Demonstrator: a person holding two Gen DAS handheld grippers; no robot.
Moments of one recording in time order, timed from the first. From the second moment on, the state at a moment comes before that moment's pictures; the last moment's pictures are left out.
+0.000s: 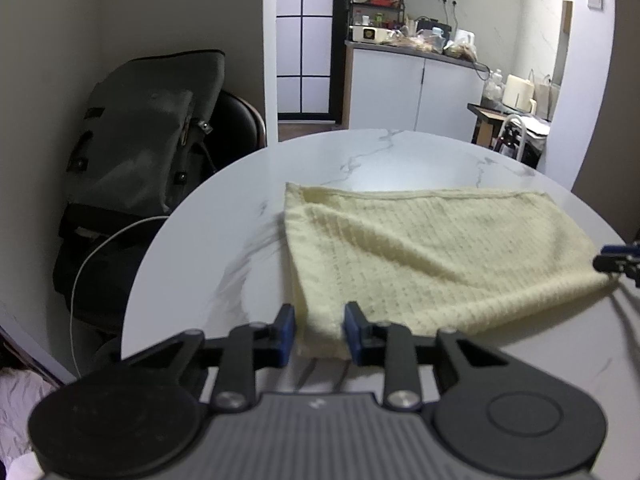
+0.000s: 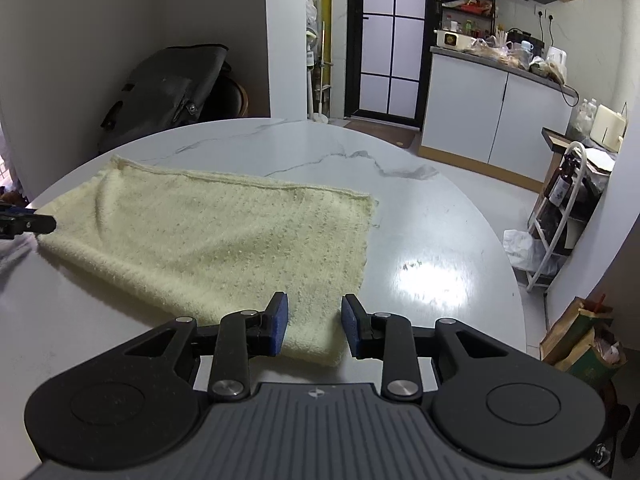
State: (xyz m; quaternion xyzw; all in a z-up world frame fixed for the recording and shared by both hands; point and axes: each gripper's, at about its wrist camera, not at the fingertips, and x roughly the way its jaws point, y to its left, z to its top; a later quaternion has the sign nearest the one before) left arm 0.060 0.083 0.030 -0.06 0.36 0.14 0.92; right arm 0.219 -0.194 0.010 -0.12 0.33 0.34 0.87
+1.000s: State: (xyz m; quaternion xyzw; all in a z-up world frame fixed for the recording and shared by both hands) left arm 0.053 0.088 0.038 -0.06 0.33 0.17 0.93; right arm 0.157 -0.202 0.015 -0.12 0.33 0.35 0.87
